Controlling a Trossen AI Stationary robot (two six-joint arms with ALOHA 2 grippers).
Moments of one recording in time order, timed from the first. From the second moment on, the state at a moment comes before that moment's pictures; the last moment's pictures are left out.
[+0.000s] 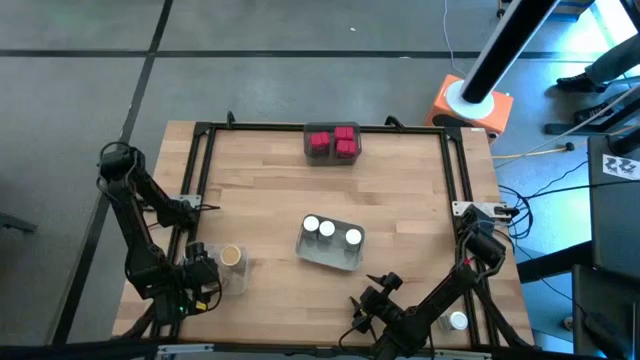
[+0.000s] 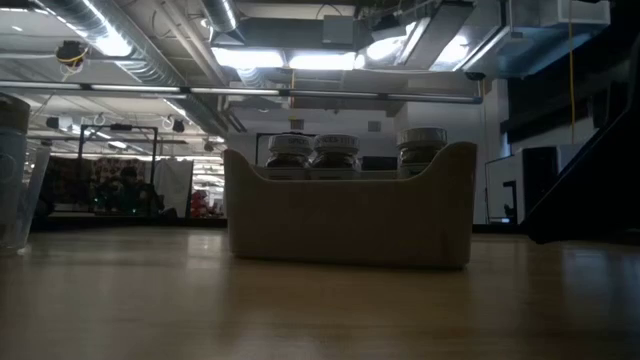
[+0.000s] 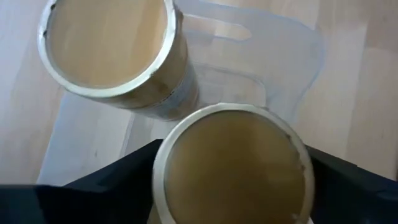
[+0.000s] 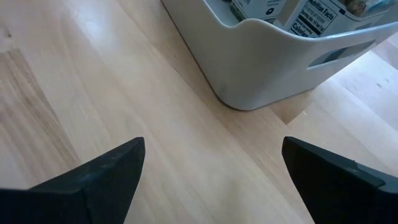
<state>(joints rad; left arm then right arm) -1.20 1.38 0.89 -0.98 -0.48 -1.41 0.86 2.21 1.54 -0.99 0.85 1.51</state>
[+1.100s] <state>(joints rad) -0.93 1.15 0.97 -0.80 -0.75 -0.93 0.84 2.13 1.71 -1.19 0.55 1.28</state>
